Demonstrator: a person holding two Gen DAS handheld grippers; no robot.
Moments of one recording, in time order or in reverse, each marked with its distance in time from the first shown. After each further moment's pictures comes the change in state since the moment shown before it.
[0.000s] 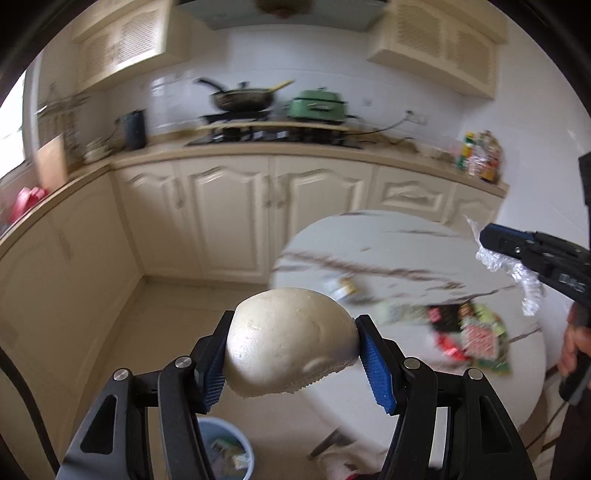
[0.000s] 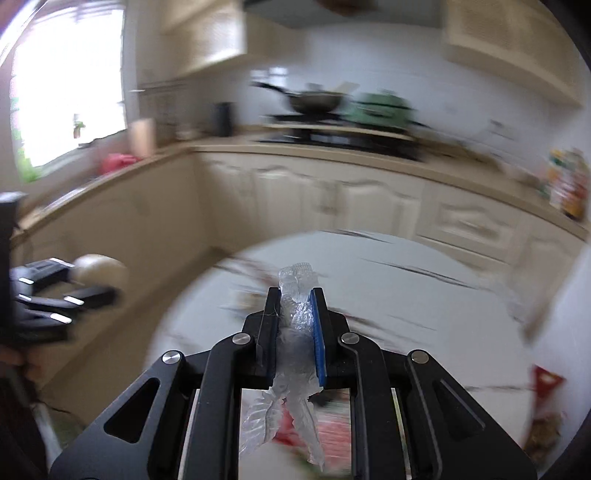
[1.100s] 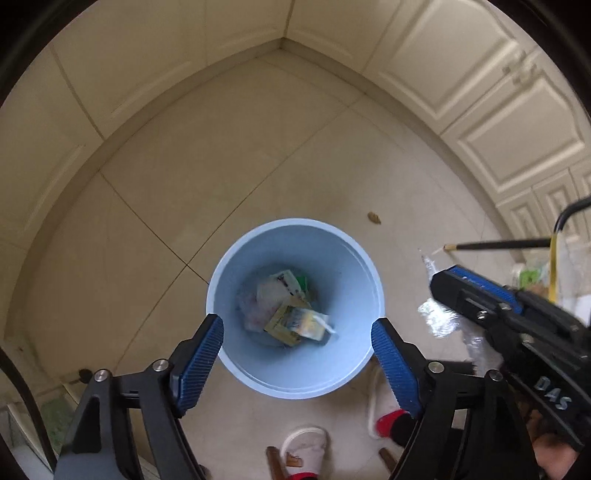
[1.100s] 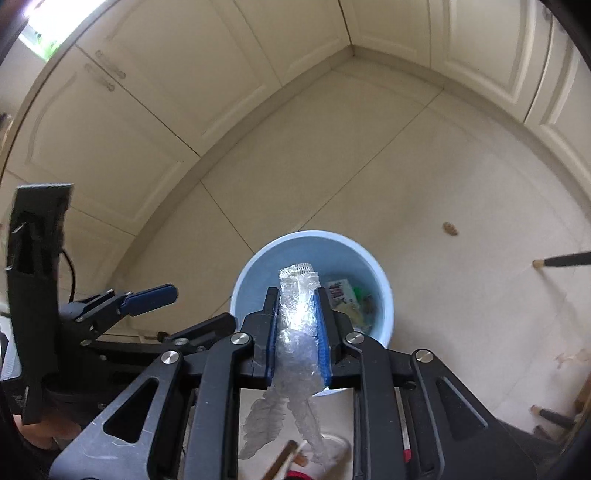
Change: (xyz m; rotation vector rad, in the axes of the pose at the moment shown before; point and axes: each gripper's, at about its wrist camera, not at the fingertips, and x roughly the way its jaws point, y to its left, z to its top) left arm 0.128 0.284 -0.288 -0.631 0.619 0.215; right arm 0.424 0.273 -0.226 -0.026 0.703 0.422
